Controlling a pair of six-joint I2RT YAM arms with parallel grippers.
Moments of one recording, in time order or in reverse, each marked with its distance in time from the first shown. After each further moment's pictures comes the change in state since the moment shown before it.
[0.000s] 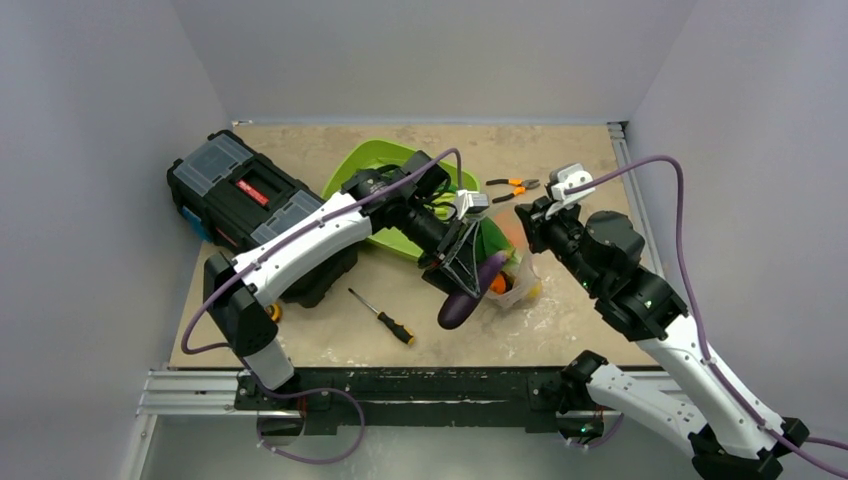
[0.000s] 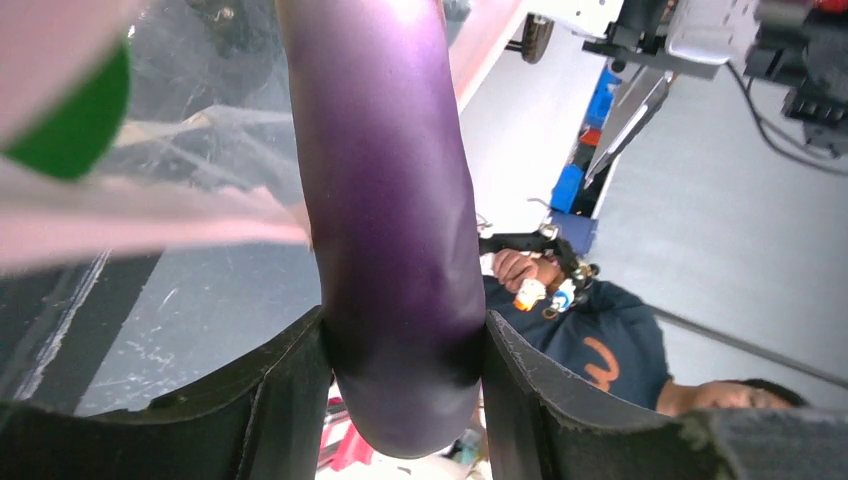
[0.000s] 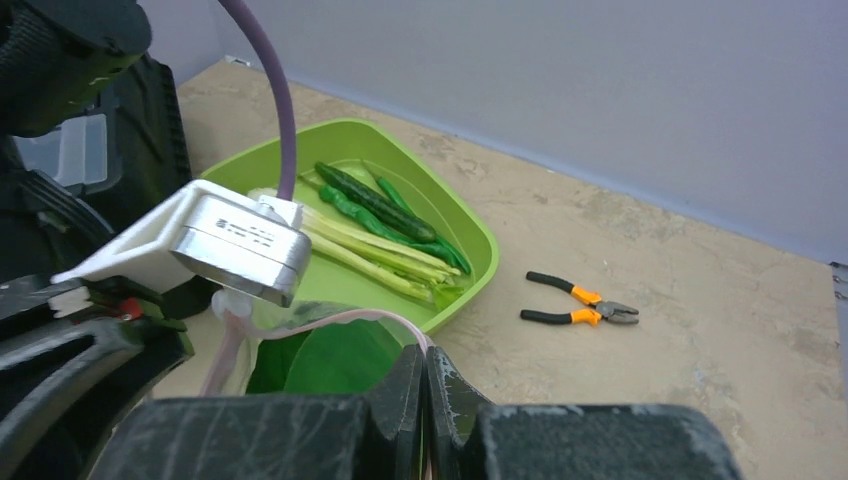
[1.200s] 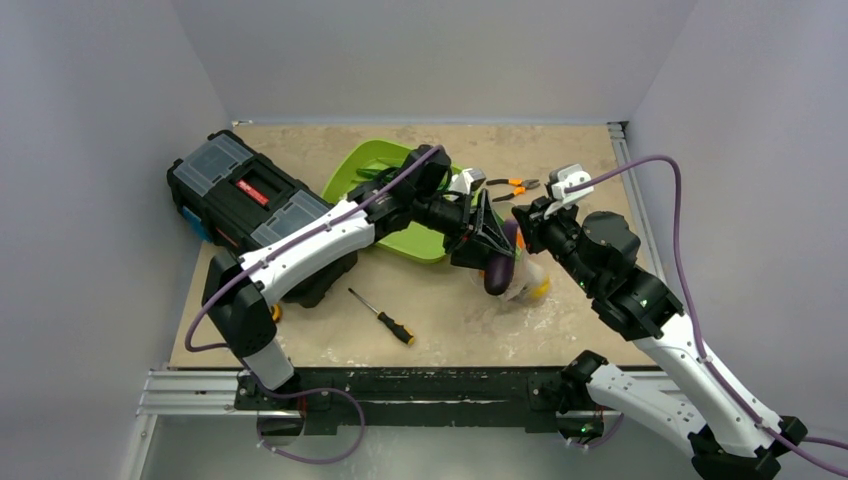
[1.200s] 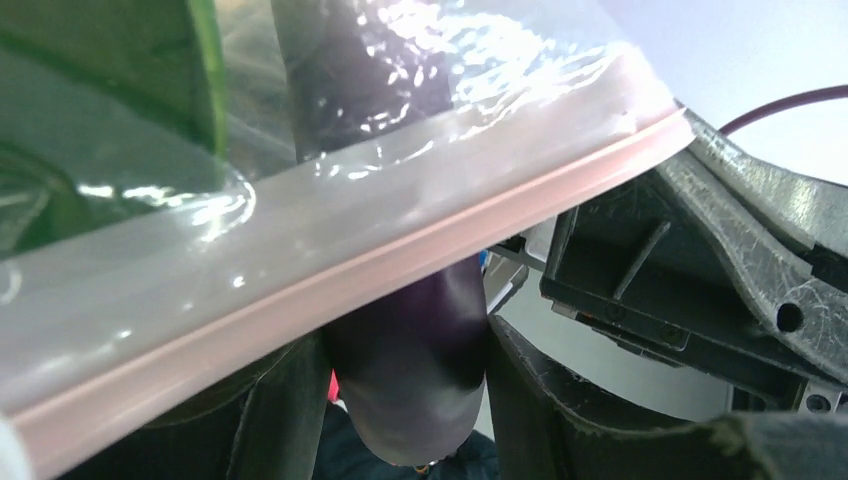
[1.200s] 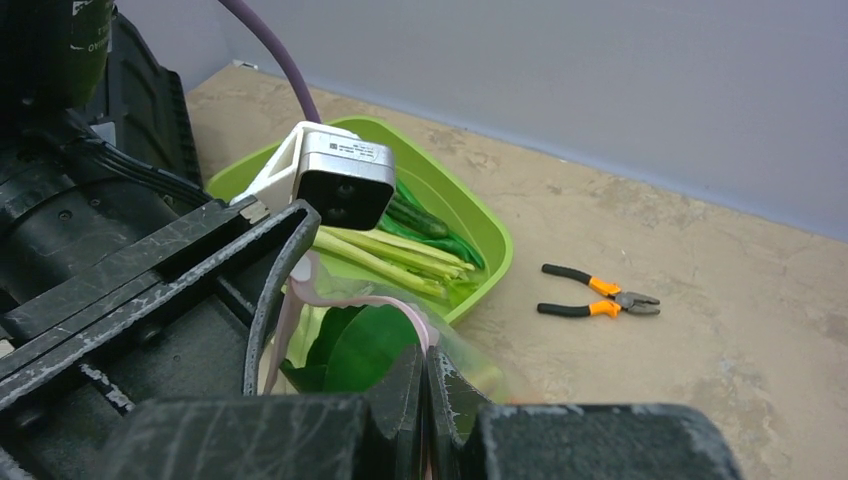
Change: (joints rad) left arm 0.004 -0.009 -0.159 0.598 -0.164 -0.674; right arm 0.000 0.001 -0.030 0.031 -0.013 0.043
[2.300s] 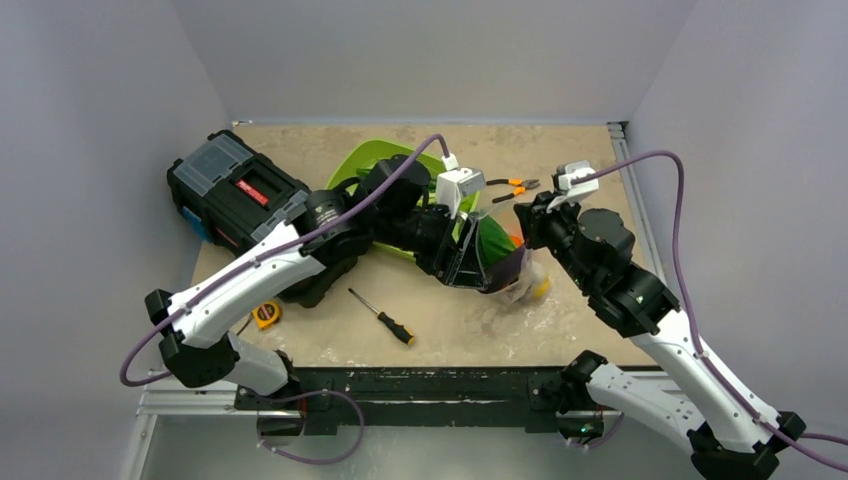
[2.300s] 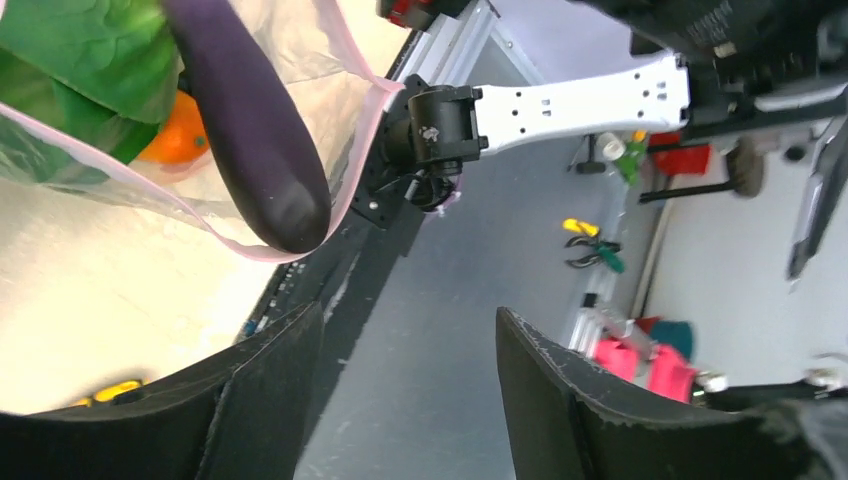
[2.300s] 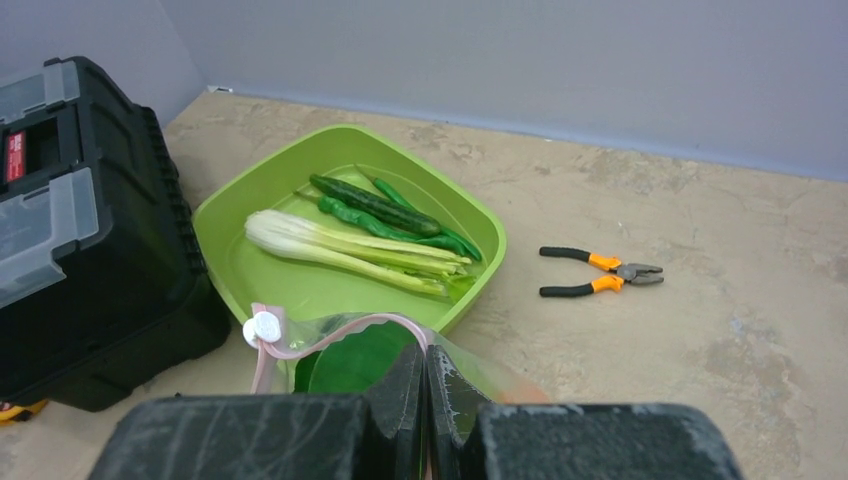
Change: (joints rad) left arm -0.149 -0.209 0.178 -0.410 -0.396 0.724; right arm 0.000 0.021 0.005 -0.001 0.087 0.115
